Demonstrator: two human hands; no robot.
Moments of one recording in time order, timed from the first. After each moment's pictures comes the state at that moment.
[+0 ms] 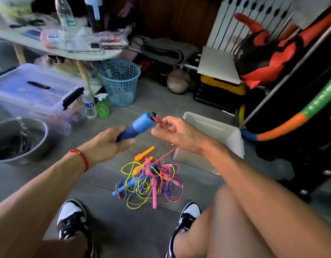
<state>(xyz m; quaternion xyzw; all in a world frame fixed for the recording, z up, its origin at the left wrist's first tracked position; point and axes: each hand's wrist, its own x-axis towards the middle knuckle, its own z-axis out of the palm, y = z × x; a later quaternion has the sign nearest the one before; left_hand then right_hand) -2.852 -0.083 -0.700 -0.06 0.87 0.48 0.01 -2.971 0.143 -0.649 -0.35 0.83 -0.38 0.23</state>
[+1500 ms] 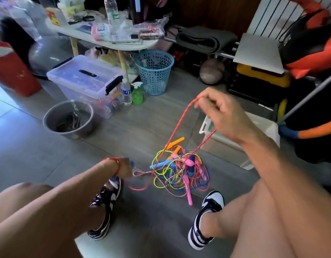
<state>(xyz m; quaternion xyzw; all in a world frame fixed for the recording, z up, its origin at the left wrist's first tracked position) -2.755 -0.095 -0.785 -0.33 0.83 0.26 0.37 -2.937 0.167 -0.612 -0.46 0.79 -0.42 0.03</state>
